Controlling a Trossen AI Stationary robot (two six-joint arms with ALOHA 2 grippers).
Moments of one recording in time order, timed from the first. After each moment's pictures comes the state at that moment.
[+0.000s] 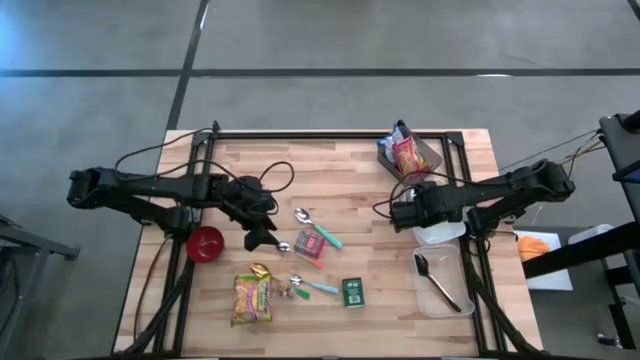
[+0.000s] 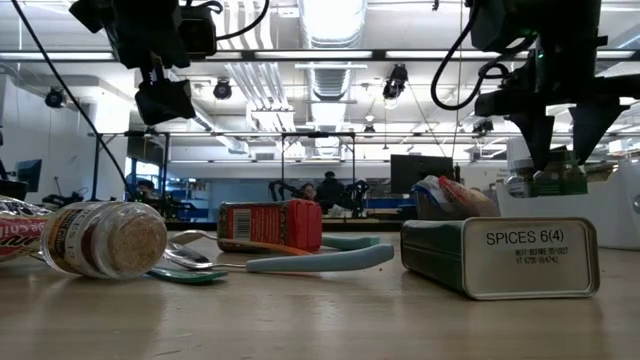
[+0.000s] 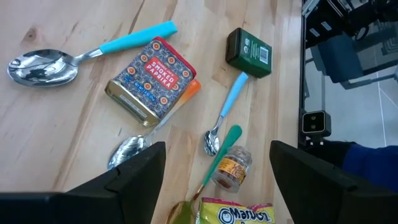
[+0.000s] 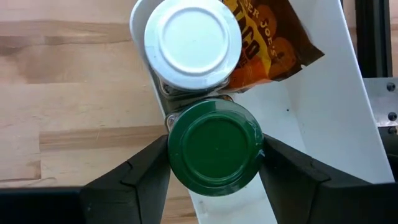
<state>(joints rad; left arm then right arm) 0.04 1.13 0.78 -0.50 0.36 -0.49 0.13 1.36 0.93 -1.30 0.33 1.78</state>
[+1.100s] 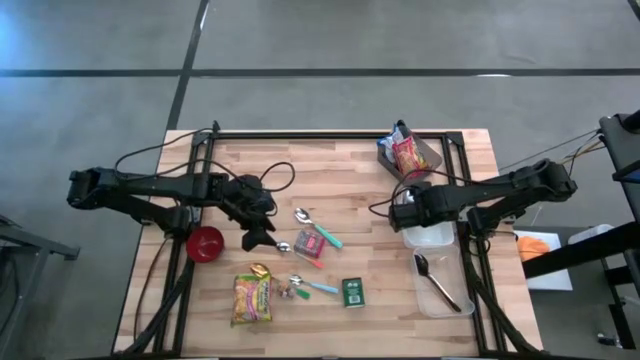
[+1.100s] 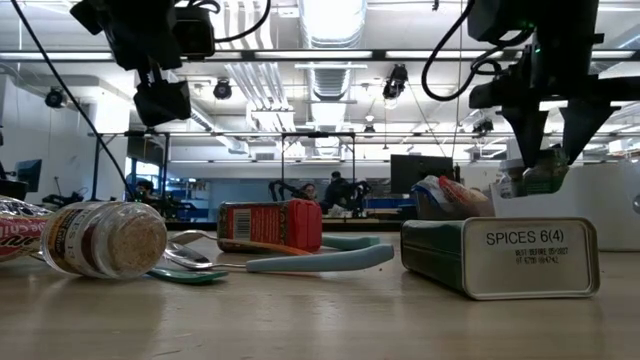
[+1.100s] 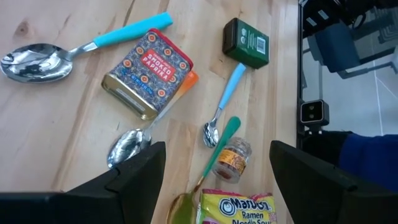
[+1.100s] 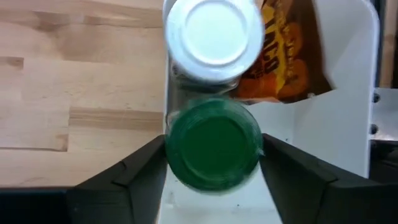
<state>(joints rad) 0.06 1.13 0.78 -0.52 0.40 -0.45 0.13 1.34 0.93 -1.24 0.31 1.67</state>
